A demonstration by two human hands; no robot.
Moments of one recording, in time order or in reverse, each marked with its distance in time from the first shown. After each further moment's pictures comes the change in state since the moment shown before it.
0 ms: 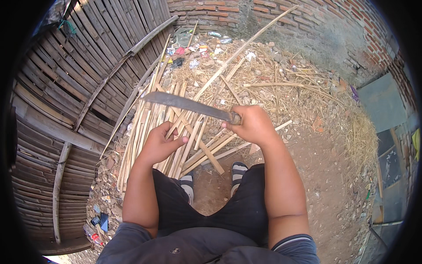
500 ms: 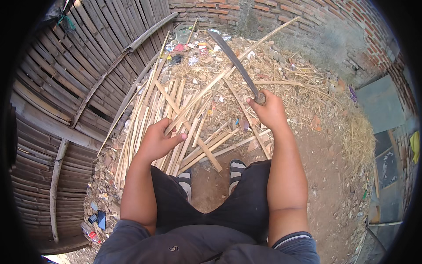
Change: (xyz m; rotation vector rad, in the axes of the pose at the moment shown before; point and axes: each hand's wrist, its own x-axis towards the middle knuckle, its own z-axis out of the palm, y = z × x) left_hand -0.005 0.016 -0.005 0.184 0.052 0.046; right_hand 0.014 0.056 -0.012 0.167 0.231 0.270
